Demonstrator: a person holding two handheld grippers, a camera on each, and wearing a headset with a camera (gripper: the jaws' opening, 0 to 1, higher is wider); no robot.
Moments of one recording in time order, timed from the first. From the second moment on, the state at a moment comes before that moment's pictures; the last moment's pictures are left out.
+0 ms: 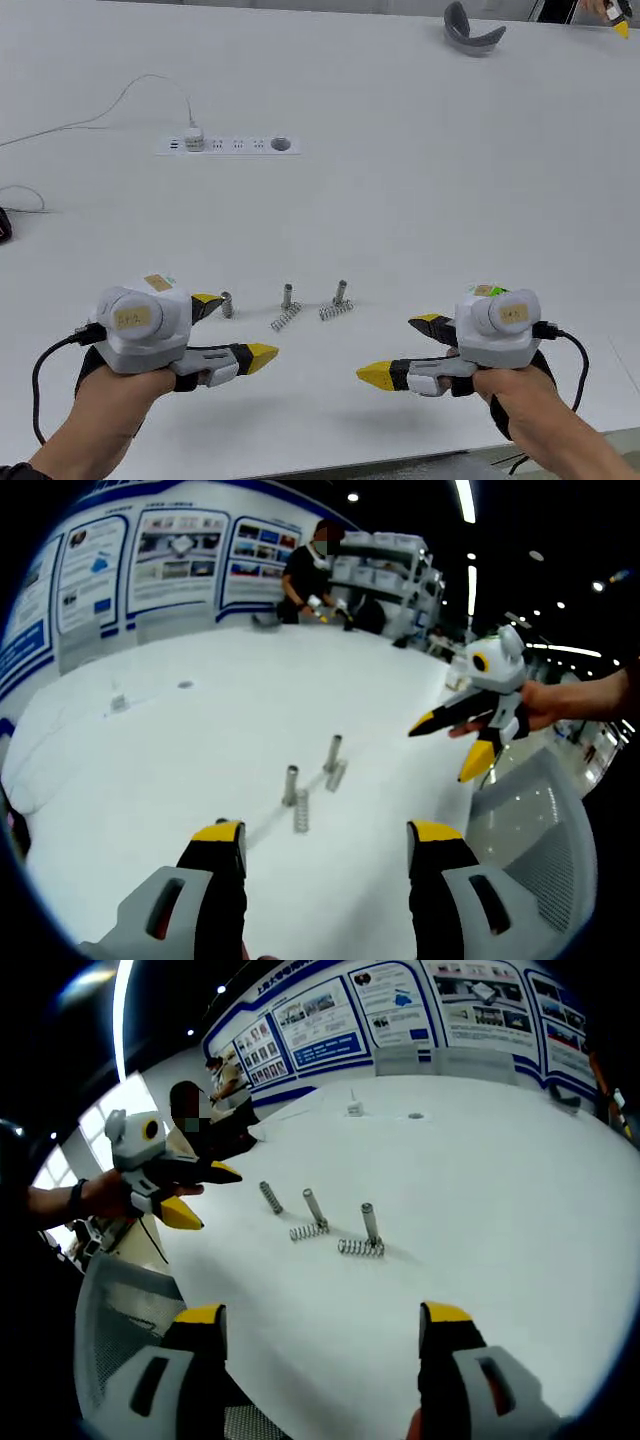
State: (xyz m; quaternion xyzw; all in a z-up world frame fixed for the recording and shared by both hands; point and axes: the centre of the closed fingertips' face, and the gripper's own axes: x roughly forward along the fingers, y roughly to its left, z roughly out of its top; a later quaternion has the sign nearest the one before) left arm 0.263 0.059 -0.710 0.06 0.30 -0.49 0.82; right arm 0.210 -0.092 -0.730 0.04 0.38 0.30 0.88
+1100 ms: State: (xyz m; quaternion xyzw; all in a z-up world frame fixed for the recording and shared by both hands) left arm 0.287 0.027 -0.774 0.09 0.34 -0.46 0.81; right arm 0.209 -0.104 -0.727 0.04 0.38 0.30 0.87
